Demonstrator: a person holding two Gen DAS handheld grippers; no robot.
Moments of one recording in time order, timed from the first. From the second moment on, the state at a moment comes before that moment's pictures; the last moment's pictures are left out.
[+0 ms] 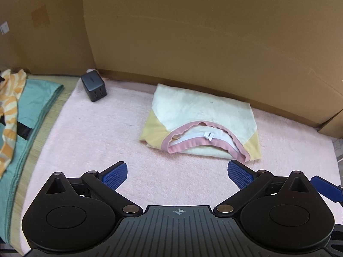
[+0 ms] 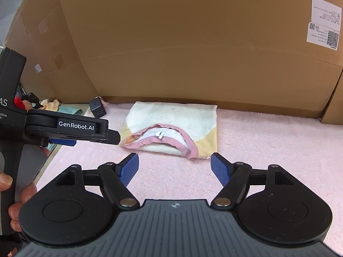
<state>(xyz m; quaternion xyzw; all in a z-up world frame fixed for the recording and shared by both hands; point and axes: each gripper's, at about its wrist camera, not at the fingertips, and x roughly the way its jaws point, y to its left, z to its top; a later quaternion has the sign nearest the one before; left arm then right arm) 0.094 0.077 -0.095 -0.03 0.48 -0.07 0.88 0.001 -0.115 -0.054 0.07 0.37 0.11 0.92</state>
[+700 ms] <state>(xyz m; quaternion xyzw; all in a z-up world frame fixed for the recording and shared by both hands) 0.046 0.090 -0.051 0.00 0.42 -0.06 0.90 -0.015 -0.093 -0.006 0.02 0.36 0.08 0.93</state>
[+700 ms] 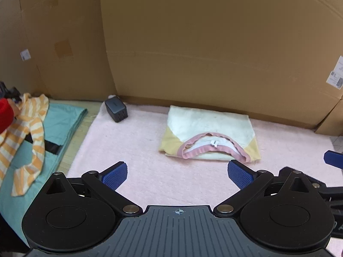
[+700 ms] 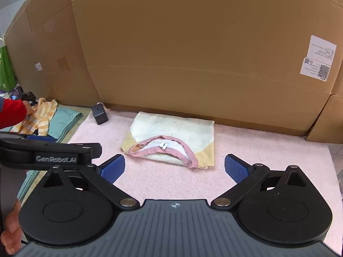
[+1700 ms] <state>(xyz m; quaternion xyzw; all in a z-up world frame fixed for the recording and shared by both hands) 0.038 0.075 -0.024 0.00 0.36 -0.02 0.93 -0.012 -0.112 0.004 0.04 0.35 0.10 0.93</state>
